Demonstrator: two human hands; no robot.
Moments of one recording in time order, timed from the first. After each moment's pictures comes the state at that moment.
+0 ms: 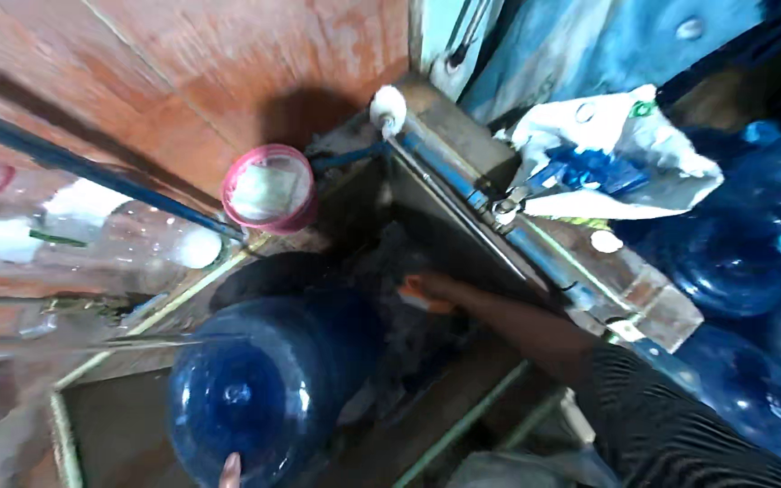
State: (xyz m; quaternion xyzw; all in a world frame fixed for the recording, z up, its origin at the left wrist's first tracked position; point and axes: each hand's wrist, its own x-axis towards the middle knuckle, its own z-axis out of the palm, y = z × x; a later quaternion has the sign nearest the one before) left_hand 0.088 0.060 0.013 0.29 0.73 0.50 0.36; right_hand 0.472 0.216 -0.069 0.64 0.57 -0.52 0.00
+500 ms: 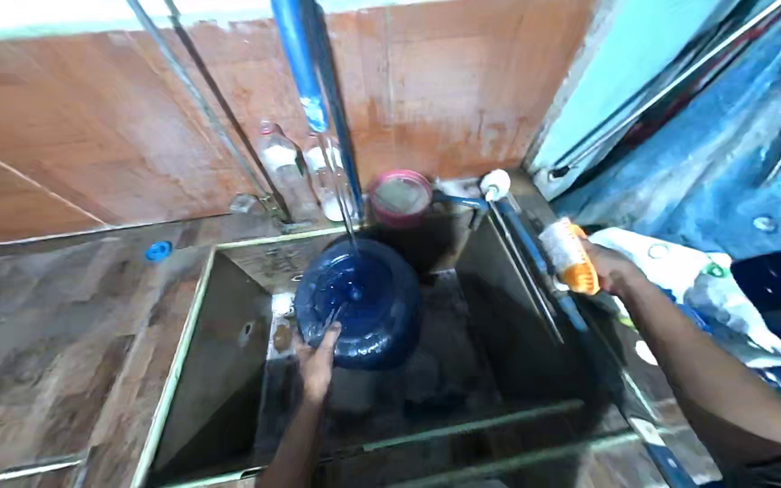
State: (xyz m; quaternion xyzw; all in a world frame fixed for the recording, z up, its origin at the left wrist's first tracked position) left_hand 0.132 0.082 0.019 0.22 0.70 0.58 0.36; right_hand 0.600 0.246 0.082 0.76 0.39 -0.42 -0.30
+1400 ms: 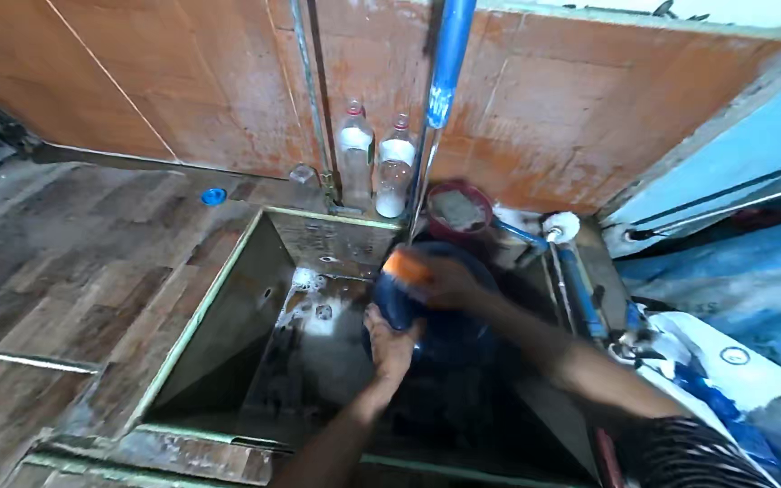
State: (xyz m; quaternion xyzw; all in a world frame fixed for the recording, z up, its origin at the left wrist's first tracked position) left_hand 0.200 0.125 0.028 0.26 0.75 0.48 0.38; right_hand 0.307 0.264 0.102 0.38 0.89 -0.26 -0.07
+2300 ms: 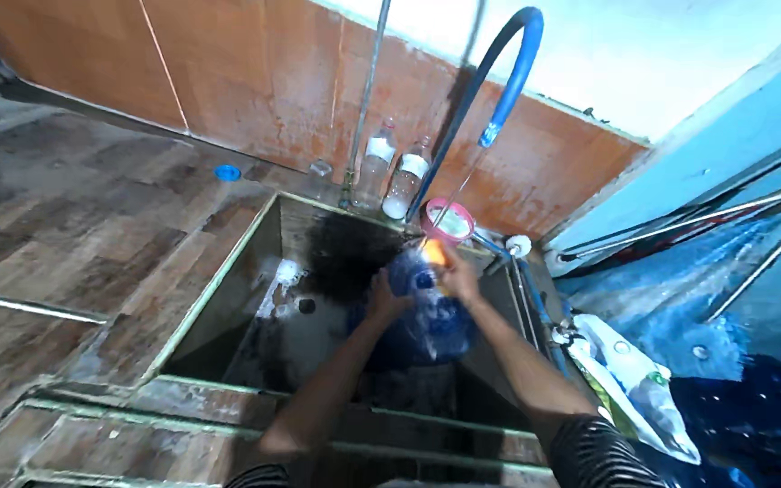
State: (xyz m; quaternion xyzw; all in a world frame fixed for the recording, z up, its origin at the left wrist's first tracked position) left_hand 0.134 0.113 0.041 0.44 0.70 0.36 0.44; right_hand 0.289 0.209 0.095 0.61 0.76 -0.20 -0.12
